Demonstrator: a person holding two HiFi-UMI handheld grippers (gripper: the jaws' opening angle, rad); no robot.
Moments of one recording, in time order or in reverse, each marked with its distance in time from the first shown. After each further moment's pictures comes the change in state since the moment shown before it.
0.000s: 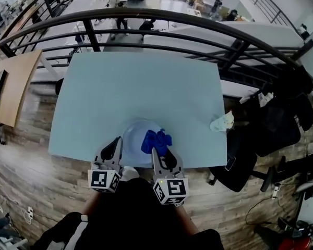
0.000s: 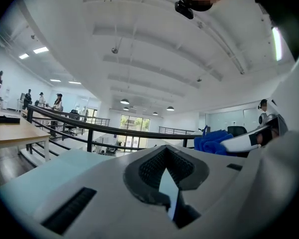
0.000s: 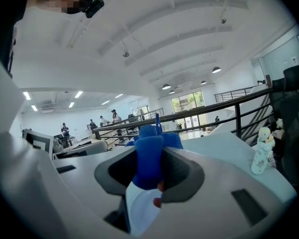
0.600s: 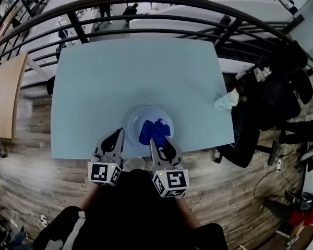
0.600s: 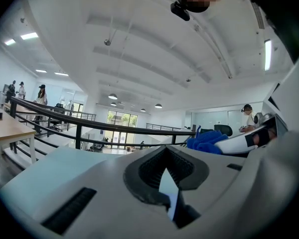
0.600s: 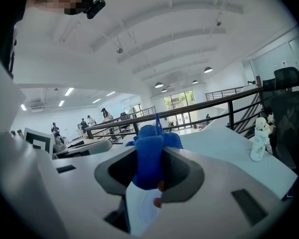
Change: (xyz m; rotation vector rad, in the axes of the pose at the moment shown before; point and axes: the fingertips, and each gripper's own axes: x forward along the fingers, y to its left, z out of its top) left arm 0.012 0.038 -0.008 0.006 0.050 -0.179; right arm 0.027 0.047 -0.021 0.030 0.025 -0.112
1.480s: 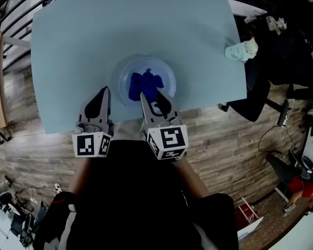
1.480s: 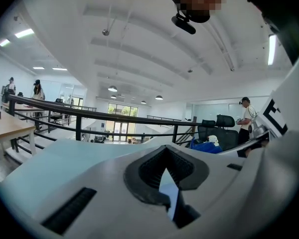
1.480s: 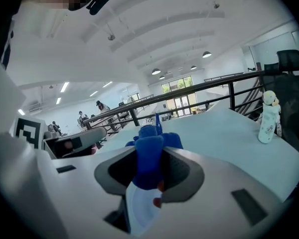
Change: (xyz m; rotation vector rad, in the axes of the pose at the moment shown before) left arm 0.029 0.025 -0.042 0.009 0.090 0.008; right arm 0.060 -0.020 -0.062 0.047 0.138 0.008
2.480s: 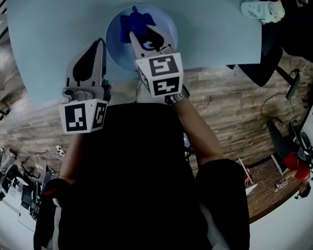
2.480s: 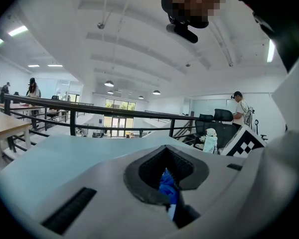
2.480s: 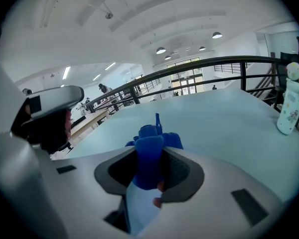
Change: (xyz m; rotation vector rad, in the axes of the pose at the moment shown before) left arm 0.045 -0.027 -0.028 0.013 0.072 -0.024; right arm 0.090 -0.050 -0.079 -0.020 0.260 0.062
